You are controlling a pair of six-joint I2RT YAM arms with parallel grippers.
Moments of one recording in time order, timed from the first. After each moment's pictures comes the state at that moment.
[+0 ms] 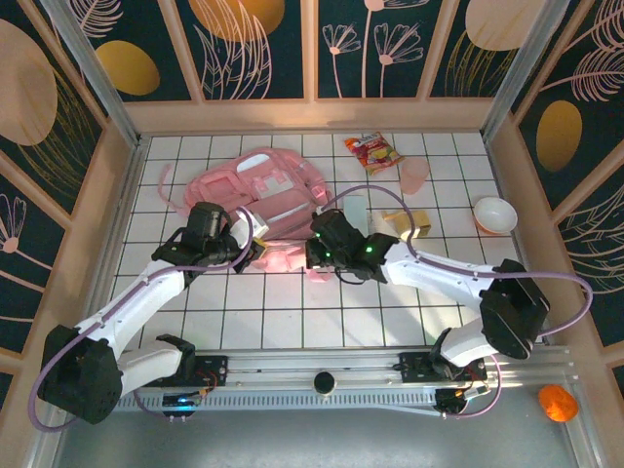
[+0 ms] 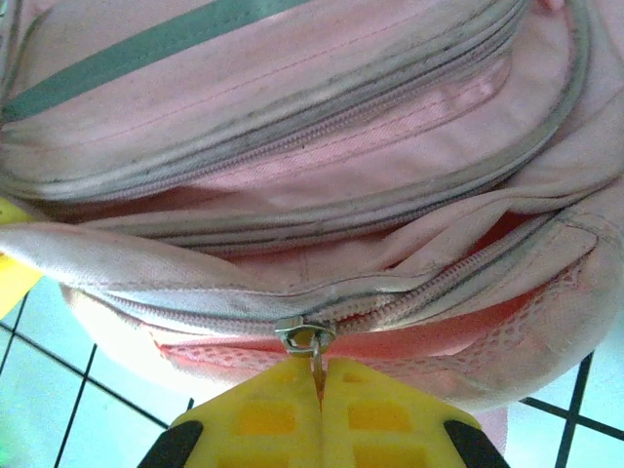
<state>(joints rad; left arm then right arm) -0.39 1.12 0.70 -0.35 0.43 0.35 0.95 1.44 0.97 -0.32 0.07 0.67</state>
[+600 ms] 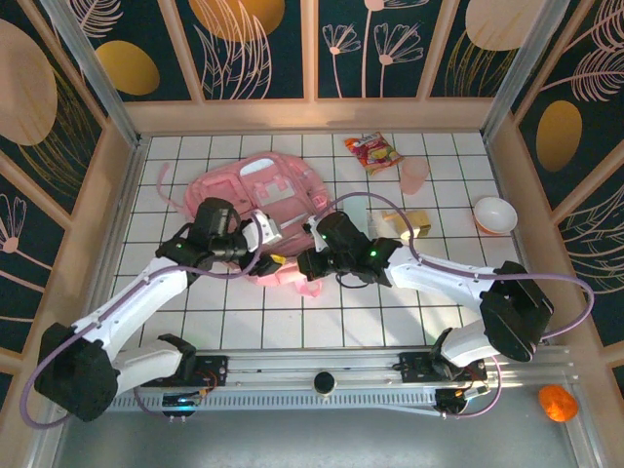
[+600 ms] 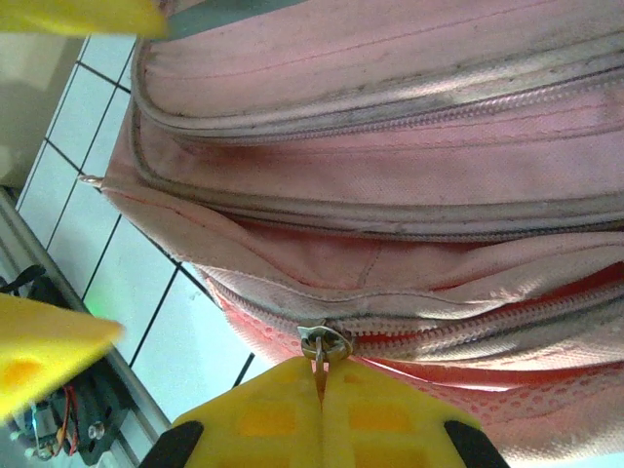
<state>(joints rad) -0.49 1.15 0.77 -0.37 0.54 0.53 0.94 1.43 0.91 -0.23 -0.22 0.56</state>
